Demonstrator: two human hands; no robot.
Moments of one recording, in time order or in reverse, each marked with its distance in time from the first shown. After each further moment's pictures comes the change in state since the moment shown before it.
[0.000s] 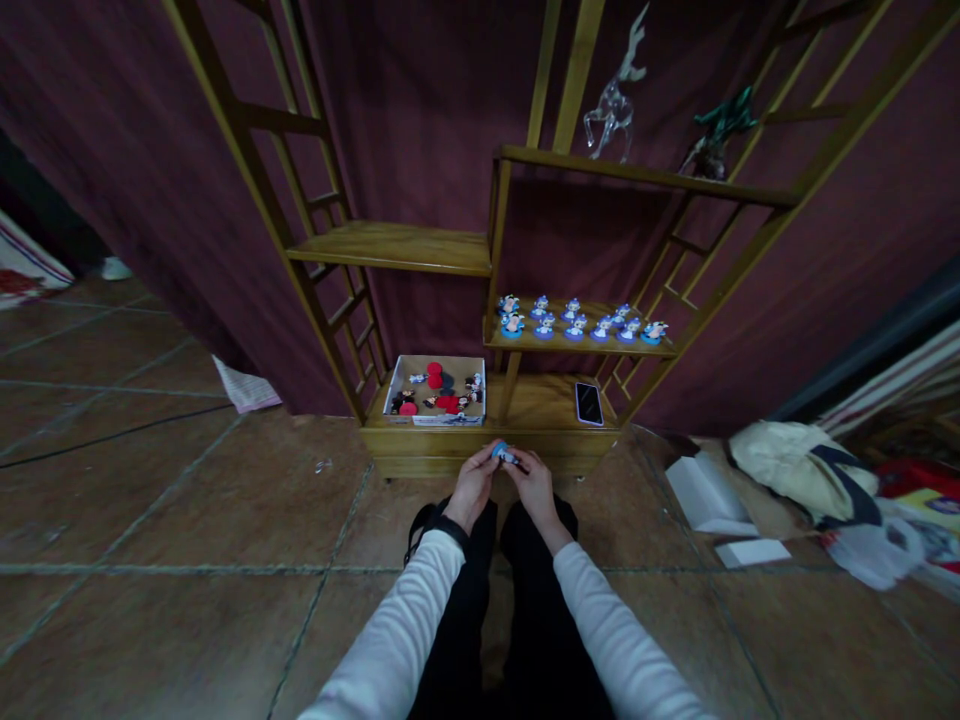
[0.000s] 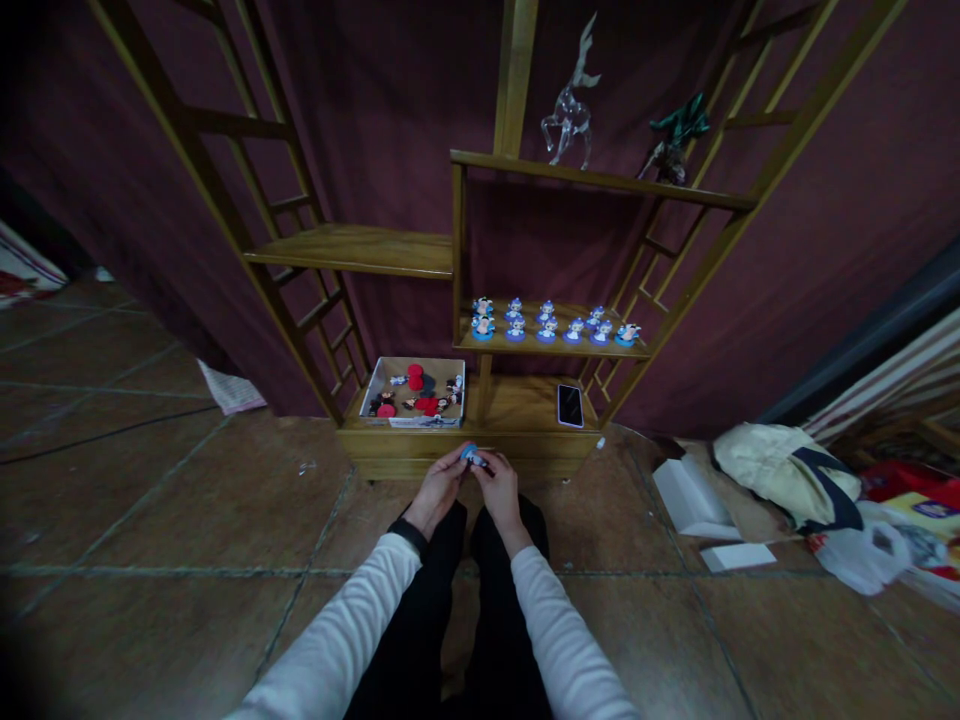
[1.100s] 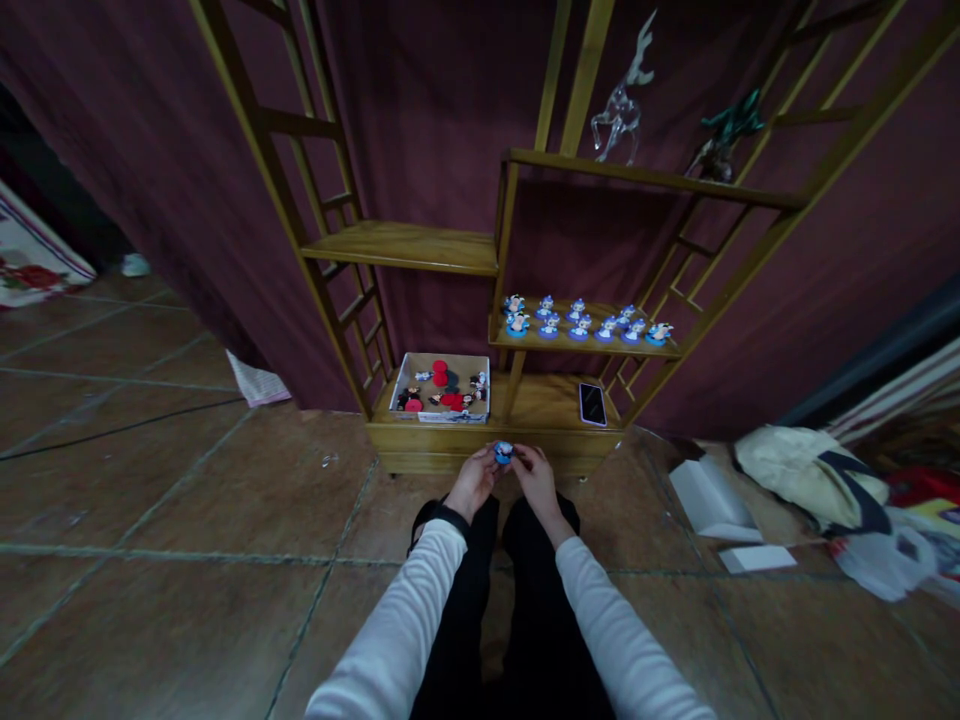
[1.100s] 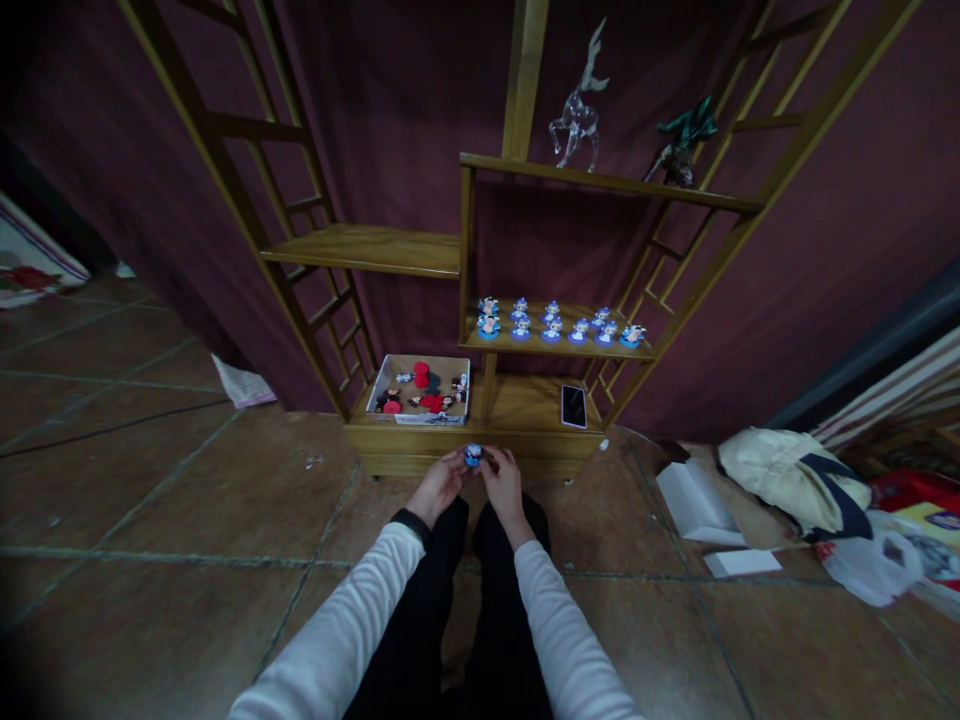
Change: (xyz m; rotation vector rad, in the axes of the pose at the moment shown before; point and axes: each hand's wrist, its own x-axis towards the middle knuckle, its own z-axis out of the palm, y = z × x) left_hand 0.005 0.002 -0.006 -0.126 0.048 -0.216; right_hand 0.003 0.010 -0.005 -0.212 -0.019 -0.077
